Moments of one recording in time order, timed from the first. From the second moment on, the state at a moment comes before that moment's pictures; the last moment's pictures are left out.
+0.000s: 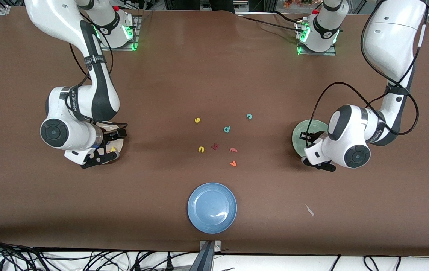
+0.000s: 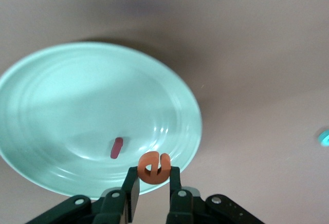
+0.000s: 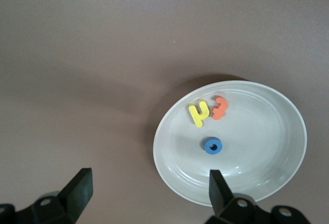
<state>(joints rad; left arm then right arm) -0.03 0.66 -0.17 -1.59 -0.02 1.75 0.08 0.55 0.55 -0.42 -1.63 0.23 1.89 -0.27</state>
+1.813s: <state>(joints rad) -0.30 0.68 -0.32 -1.63 0.00 1.83 -0.26 0.22 0.12 -0.05 -1.68 -0.05 1.82 -0.21</state>
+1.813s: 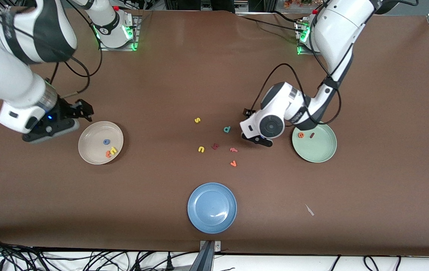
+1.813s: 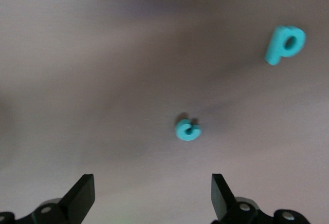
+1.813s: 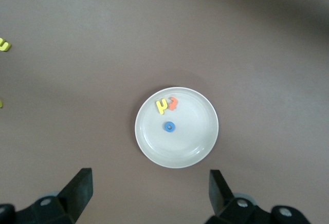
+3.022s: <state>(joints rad) -0.36 0.72 -0.32 -1.71 0.07 2.01 -0.27 0.09 -0.01 -0.07 -1.74 0.07 1.71 -0.20</state>
